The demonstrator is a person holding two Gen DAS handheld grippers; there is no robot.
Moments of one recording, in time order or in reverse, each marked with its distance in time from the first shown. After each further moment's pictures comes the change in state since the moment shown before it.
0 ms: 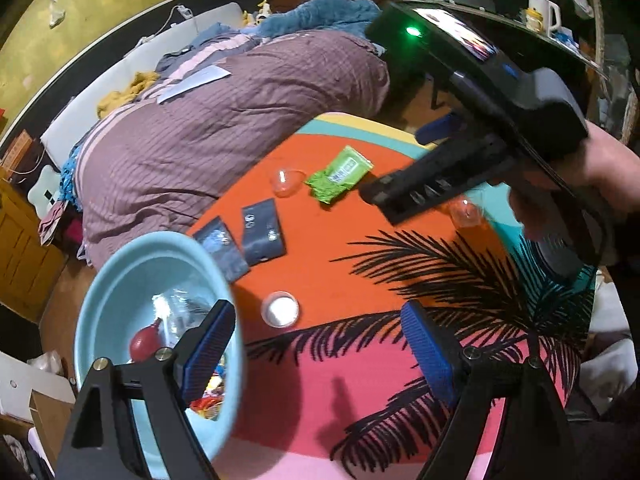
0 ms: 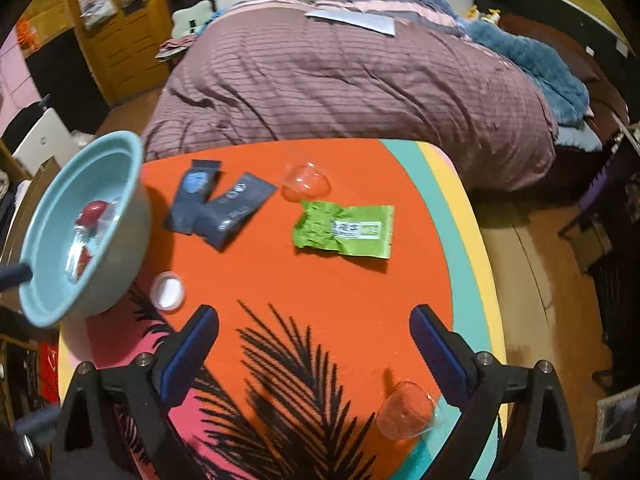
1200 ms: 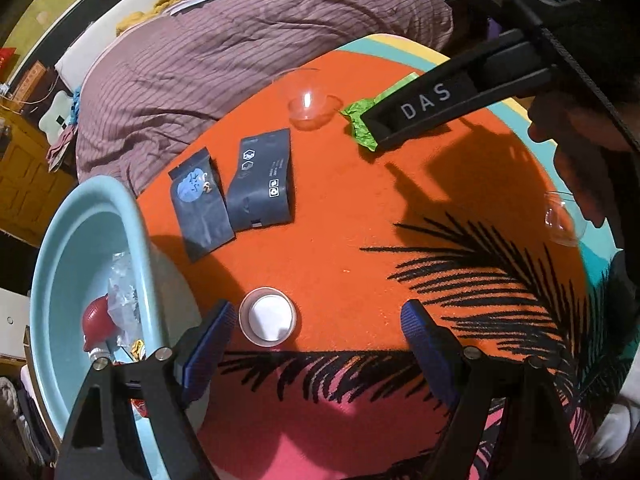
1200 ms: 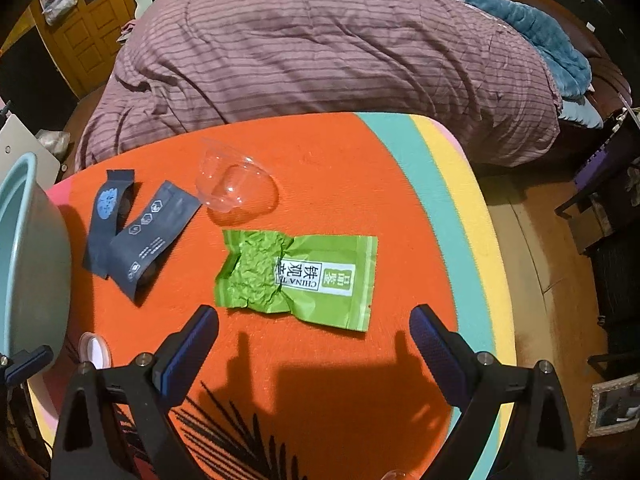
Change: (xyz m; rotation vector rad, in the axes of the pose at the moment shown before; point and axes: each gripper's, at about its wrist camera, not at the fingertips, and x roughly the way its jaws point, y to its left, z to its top) left arm 0.116 0.008 0.018 -0.178 0.259 0.086; right arm 0.102 -0.032 0.055 0.037 0.134 -0.048
